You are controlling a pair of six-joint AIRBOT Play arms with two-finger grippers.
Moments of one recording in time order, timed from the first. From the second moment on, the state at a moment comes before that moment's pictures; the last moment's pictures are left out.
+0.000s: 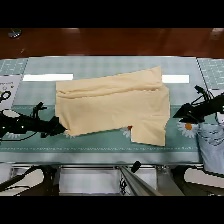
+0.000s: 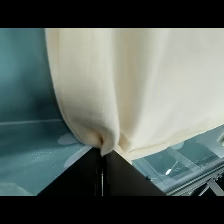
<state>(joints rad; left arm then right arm) 0.37 -1.25 0.49 0.92 -1.15 -1.23 -0.46 -1.40 0.89 -1.08 1.40 1.19</state>
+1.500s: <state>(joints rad) 0.26 -1.34 0.92 0.79 -0.85 -1.15 -0.14 -1.53 1.33 -1.04 0.78 1.16</state>
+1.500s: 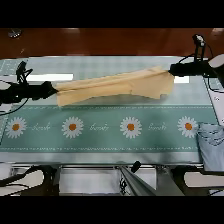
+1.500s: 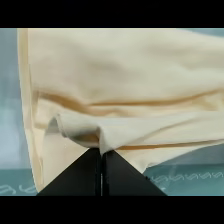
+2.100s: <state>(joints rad) 0.24 -1.63 1.21 0.79 -0.81 -1.20 -0.06 -1.92 1.69 -1.01 0.74 1.25</state>
